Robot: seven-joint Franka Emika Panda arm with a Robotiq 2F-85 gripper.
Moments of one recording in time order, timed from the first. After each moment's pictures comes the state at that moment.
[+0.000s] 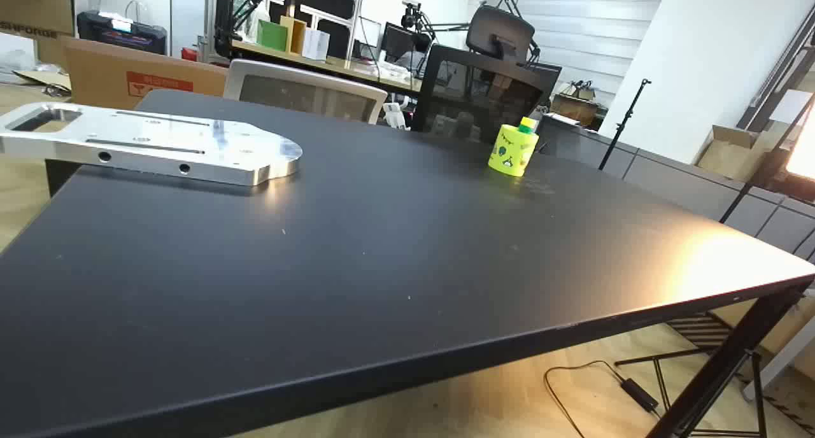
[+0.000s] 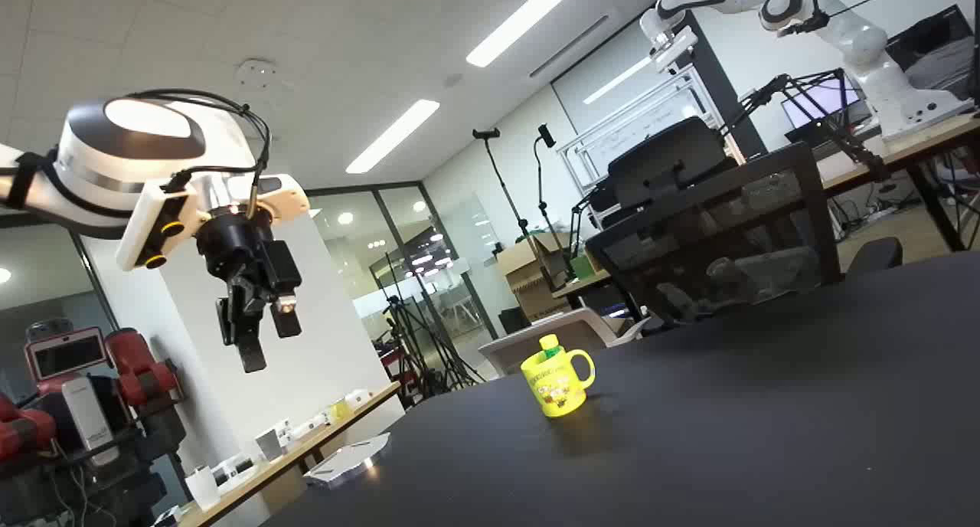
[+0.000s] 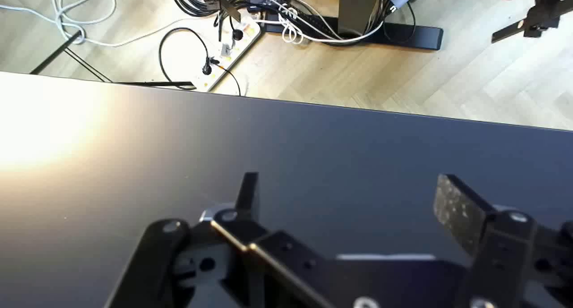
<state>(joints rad) -0.02 -0.38 0.03 -2.46 -0.16 1.90 -0.01</state>
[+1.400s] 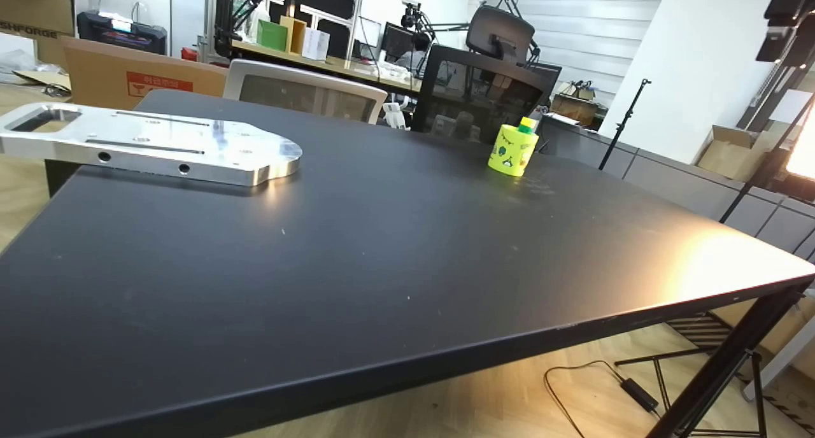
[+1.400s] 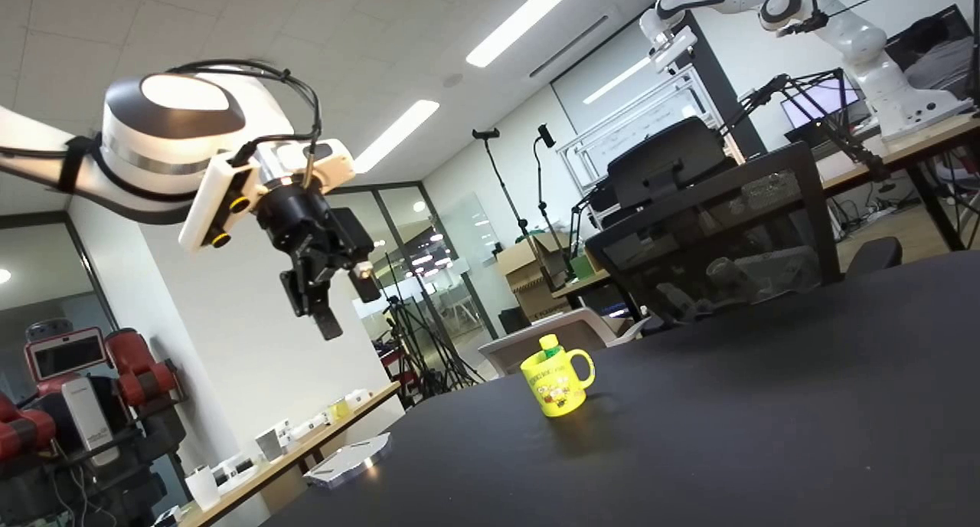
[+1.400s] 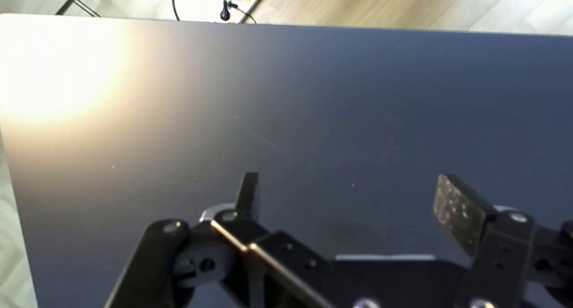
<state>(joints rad) -0.09 -0.28 -0.06 -2.40 -0.22 2.10 -0.07</state>
